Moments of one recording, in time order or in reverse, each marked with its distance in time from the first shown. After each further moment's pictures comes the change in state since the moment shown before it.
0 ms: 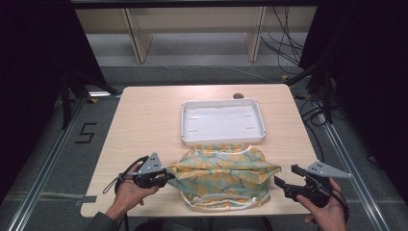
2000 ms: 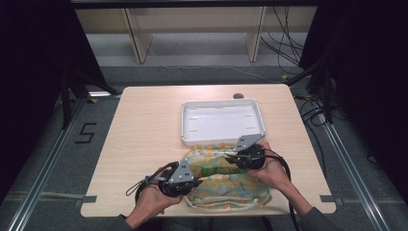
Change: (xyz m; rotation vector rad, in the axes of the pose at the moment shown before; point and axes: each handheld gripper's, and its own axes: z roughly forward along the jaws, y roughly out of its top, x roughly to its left) left arm -0.062 0.051 0.025 0.089 -0.066 0.134; right arm 0.066 0.081 0.132 0.225 0.307 -0.519
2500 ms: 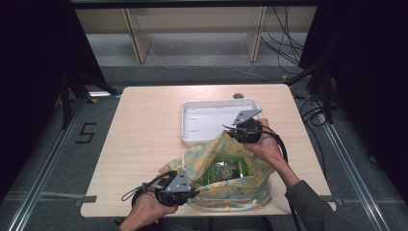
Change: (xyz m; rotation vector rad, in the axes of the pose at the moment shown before) left arm -0.010 -0.015 -0.005 0.064 -0.063 0.032; right arm -0.058 0.035 0.010 0.007 -0.167 0.015
